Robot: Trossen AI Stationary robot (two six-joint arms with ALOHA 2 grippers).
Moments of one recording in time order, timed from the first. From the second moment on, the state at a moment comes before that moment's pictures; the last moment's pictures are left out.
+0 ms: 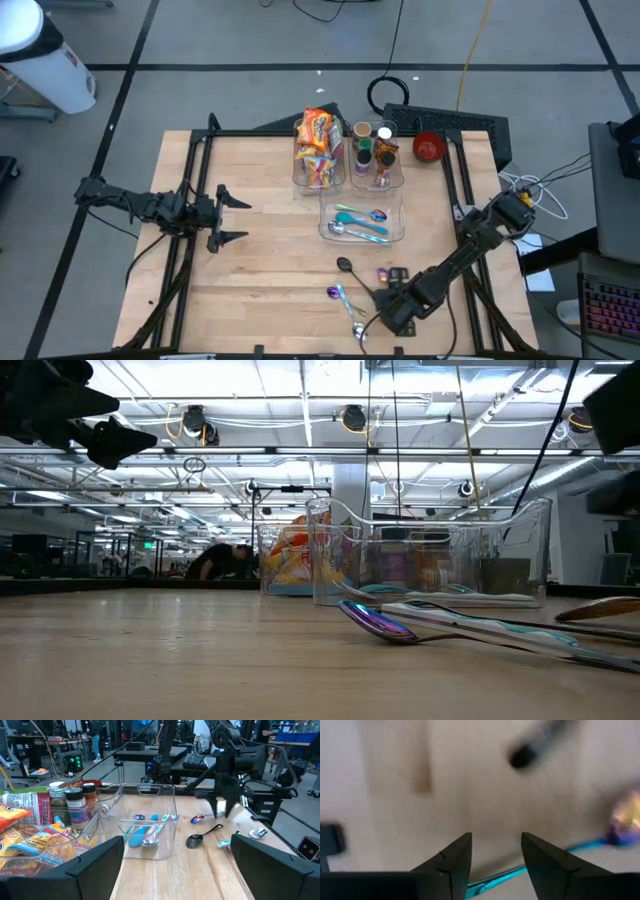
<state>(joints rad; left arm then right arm) -0.28 0.18 0.14 -0.03 -0.23 -0.06 0.73 1.81 1.09 -0.64 0.02 0.74</state>
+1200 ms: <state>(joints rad) -0.28 0.18 0.14 -0.03 -0.23 -0.06 0.73 1.62 0.77 -0.52 0.24 1.02</state>
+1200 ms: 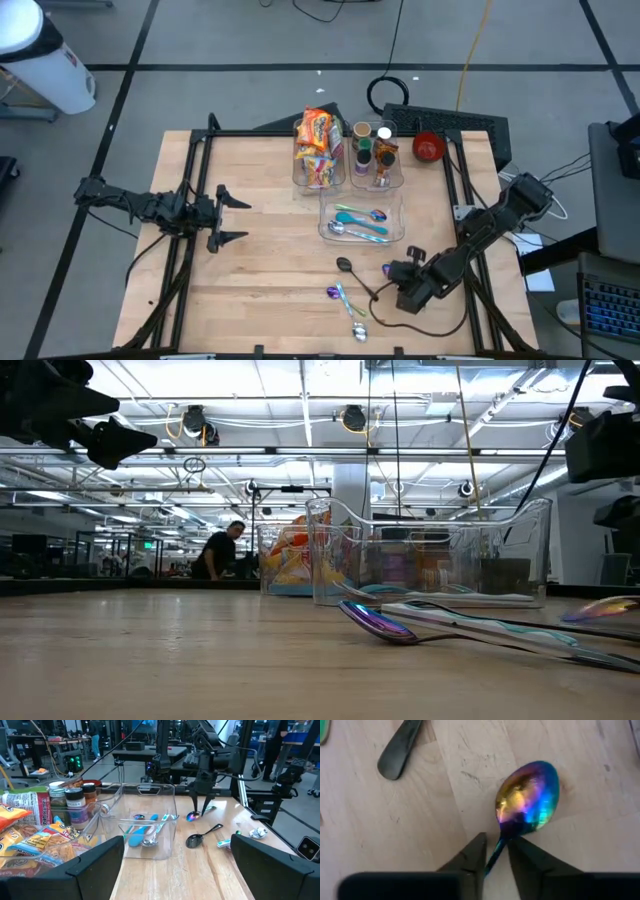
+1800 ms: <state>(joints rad) -0.28 0.18 0.14 -0.03 -0.23 -0.06 0.73 1.30 0.76 -0.40 0.37 0.74</state>
